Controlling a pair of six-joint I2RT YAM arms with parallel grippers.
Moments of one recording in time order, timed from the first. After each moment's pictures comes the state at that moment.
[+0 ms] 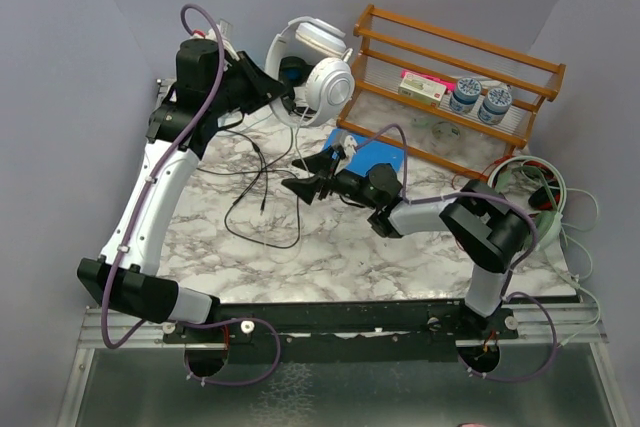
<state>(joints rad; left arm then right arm) -0.28 1.40 1.63 -0.56 0.30 -0.75 0.81 1.81 0.81 1.26 -0.39 0.27</state>
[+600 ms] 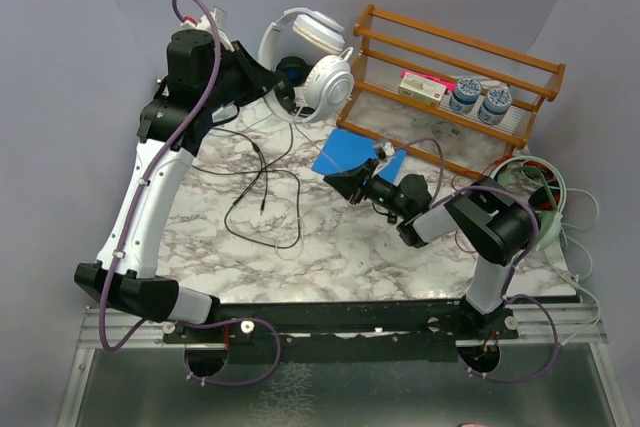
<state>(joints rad) -0.28 1.40 1.75 -0.62 0.24 -0.68 0.62 1.85 0.58 1.45 -0.42 0.50</state>
